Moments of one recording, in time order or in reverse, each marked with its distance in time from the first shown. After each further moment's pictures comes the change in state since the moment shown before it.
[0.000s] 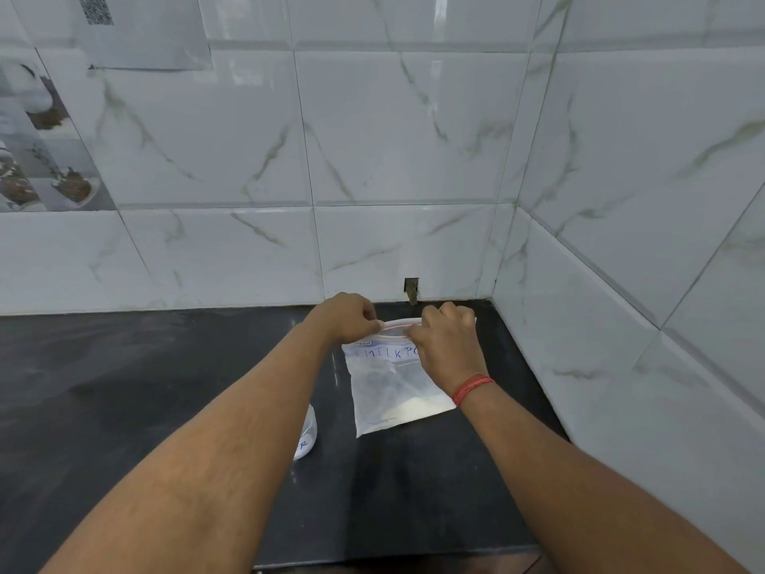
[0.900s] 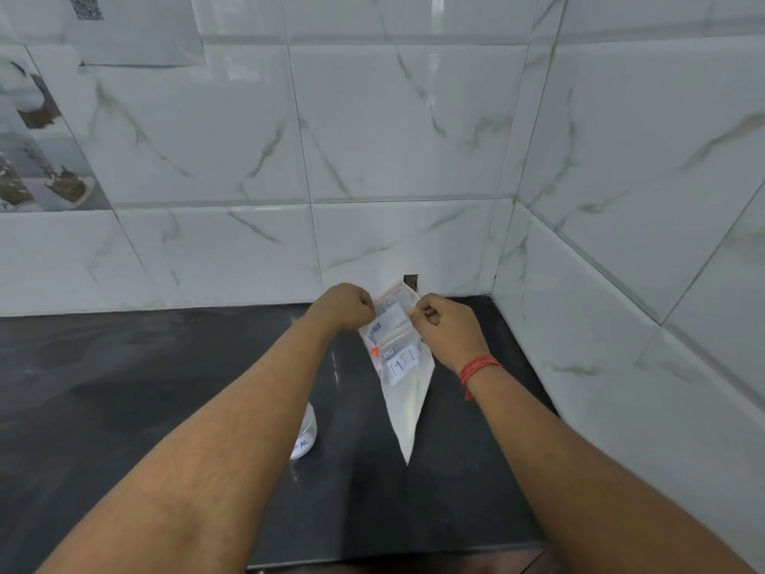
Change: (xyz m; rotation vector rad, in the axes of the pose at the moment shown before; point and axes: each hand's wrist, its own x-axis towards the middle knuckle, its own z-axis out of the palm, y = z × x) left_hand 0.008 0.009 -0.007 -0.133 0.043 -0.106; right_hand 0.019 0.011 -0.015 0.762 -0.168 0.466
